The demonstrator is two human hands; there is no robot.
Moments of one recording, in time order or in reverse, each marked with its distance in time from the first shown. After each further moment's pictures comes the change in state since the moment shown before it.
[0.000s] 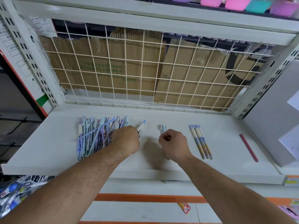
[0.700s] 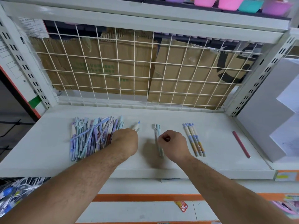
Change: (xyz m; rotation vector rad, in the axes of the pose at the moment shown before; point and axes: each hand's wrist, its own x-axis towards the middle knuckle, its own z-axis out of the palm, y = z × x) left_hand -0.002 0.025 0.008 0.262 -0.062 0.089; right_hand -0.008 0.010 -0.018 -0.014 0.012 -0.016
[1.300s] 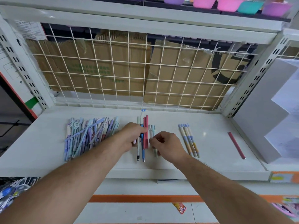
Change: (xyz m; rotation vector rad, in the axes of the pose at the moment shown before) left_hand 0.005 0.022 -0.030 -1.604 -0.249 -0.241; right_hand -0.001 0.000 -0.013 0.117 -0.176 0.013
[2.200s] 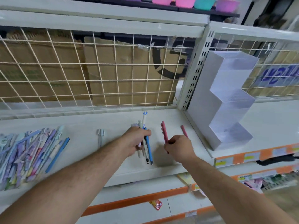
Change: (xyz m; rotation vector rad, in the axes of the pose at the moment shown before) left_hand -0.001 0.032 0.192 -0.005 -0.193 0.025; right_hand -0.012 0.111 -0.174 -0.229 0.282 0.300
